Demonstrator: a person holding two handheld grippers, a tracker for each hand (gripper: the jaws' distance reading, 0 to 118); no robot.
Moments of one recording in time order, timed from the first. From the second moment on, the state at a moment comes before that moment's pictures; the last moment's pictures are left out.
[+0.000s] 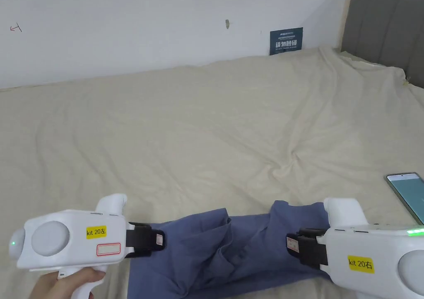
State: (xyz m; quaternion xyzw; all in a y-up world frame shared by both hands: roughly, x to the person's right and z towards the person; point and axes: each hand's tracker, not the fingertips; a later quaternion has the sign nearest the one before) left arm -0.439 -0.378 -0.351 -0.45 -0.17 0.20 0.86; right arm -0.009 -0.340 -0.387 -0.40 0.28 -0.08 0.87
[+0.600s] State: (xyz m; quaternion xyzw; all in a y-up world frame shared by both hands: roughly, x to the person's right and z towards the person) left arm -0.318 -0.411 -0.380 -0.49 -0.26 0.19 0.81; right arm 0.002 -0.345 -0.394 -0.41 0.27 -0.09 0.87
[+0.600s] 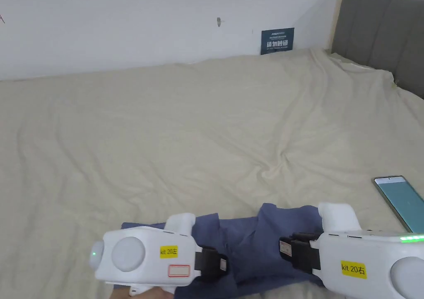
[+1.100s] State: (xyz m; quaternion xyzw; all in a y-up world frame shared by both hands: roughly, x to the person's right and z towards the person) left arm -0.389 -0.375 -0.334 -0.42 -0.29 0.30 0.81; right arm 0.013 -0.331 -0.386 -0.40 0.25 -0.10 0.88
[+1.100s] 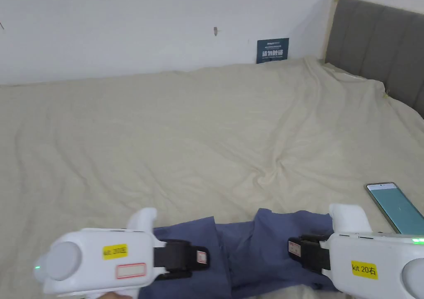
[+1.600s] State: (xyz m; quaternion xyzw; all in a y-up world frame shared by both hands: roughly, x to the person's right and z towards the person) left arm -0.510 -0.424 -0.296 -0.39 -0.20 0.48 0.76; right arm -0.045 -0.331 -0.384 -0.41 0.27 -0.08 0.87
